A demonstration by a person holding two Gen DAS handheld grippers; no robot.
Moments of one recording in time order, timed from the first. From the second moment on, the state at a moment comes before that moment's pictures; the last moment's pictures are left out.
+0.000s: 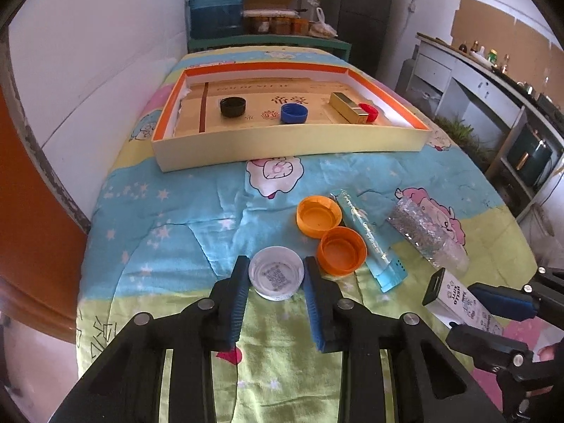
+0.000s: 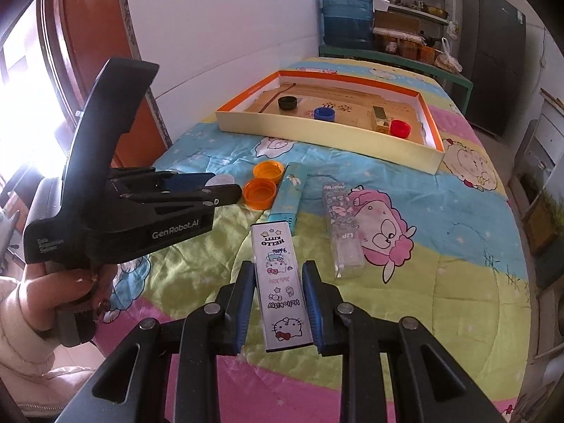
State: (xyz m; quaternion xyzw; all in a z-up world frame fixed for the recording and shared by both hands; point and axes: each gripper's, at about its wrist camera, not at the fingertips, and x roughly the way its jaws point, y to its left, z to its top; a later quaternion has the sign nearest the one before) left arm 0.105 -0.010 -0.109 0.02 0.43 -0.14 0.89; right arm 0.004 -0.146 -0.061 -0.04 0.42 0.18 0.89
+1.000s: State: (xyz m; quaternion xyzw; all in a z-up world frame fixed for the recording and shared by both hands) left arm 0.080 0.003 -0.041 -0.03 0.38 -0.12 0.92; right arm 0.020 -0.145 -0.022 -0.04 0.38 0.18 0.91
